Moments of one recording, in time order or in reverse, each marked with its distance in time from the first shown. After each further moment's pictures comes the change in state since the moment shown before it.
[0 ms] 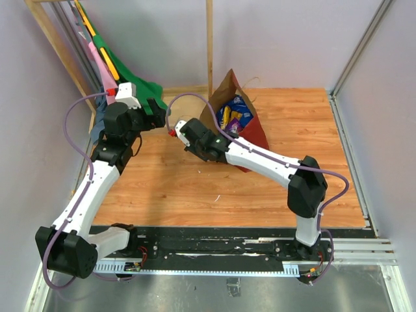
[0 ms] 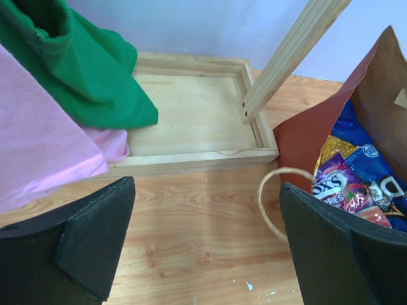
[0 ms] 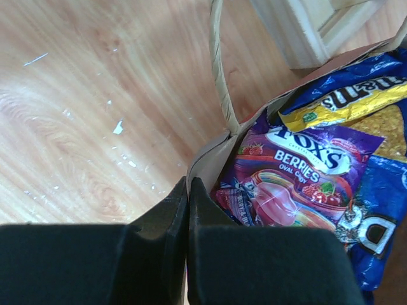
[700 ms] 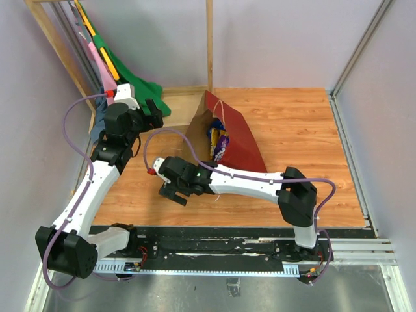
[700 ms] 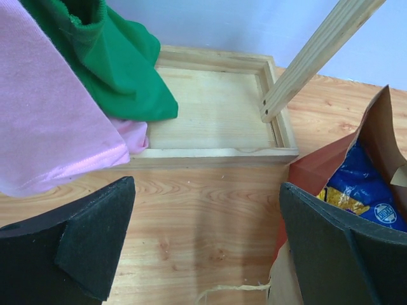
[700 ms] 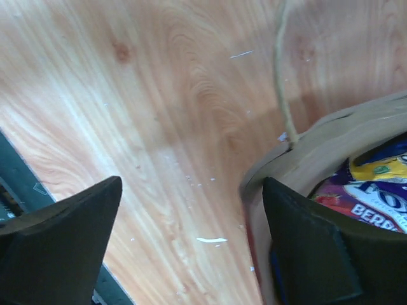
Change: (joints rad) left arm 0.005 -0.002 0.000 -0.031 -0.071 0.002; right arm 0.264 0.041 -0.101 0.058 -0.069 0.153
